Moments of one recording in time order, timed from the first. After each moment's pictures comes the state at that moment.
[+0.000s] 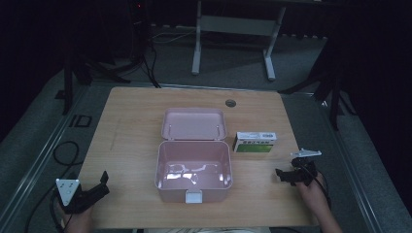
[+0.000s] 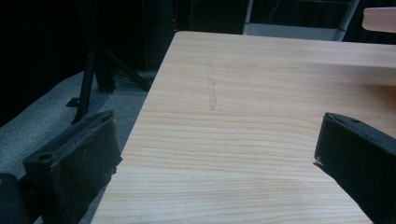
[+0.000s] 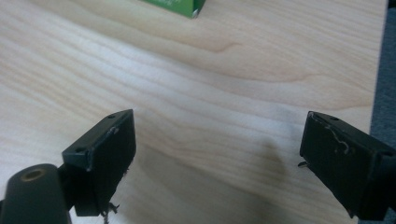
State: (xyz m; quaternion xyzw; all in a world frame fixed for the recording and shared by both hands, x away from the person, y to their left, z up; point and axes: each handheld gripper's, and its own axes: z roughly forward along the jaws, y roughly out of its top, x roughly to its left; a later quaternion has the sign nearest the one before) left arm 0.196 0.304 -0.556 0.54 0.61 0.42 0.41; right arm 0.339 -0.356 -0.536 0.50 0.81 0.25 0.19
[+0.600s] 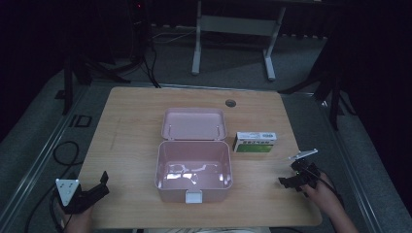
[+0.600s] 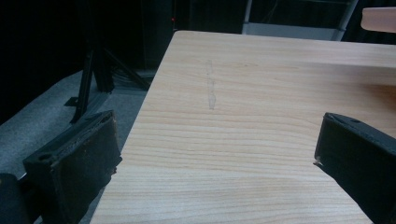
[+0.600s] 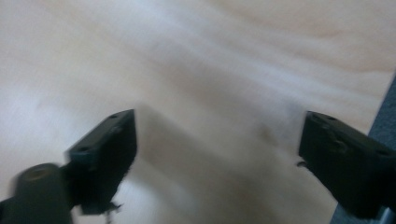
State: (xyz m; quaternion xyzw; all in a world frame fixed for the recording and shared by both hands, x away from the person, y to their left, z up) left arm 0.196 0.304 -0.556 0.54 0.61 0.42 0.41; right arm 0.330 -0.354 -0.521 0.45 0.87 0.15 0.13
